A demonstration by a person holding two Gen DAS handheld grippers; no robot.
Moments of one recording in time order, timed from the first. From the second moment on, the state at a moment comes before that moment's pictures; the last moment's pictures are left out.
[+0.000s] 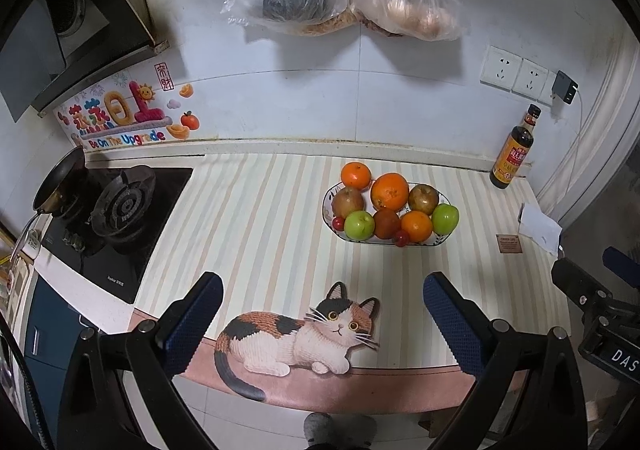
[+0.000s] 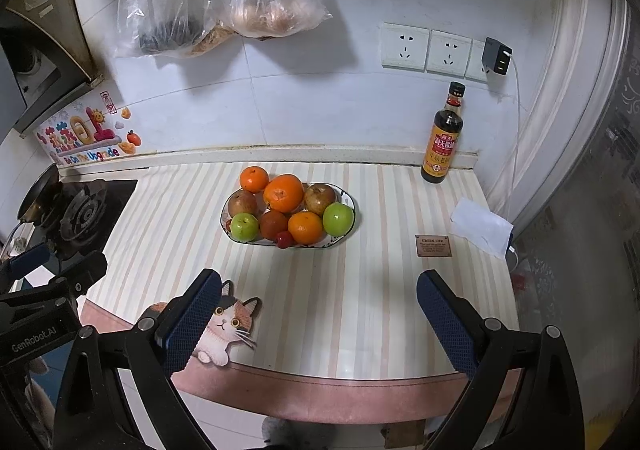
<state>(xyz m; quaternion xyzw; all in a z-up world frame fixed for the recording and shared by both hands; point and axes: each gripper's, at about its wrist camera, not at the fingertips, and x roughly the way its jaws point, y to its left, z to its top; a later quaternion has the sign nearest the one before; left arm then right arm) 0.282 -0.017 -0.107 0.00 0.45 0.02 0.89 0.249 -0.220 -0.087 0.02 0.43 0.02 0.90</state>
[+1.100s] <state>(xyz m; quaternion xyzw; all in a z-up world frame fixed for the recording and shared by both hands) 0.284 -0.012 -0.110 0.00 0.45 0.03 0.89 0.261 -0.213 -0.092 0.01 0.44 0.03 0.90</state>
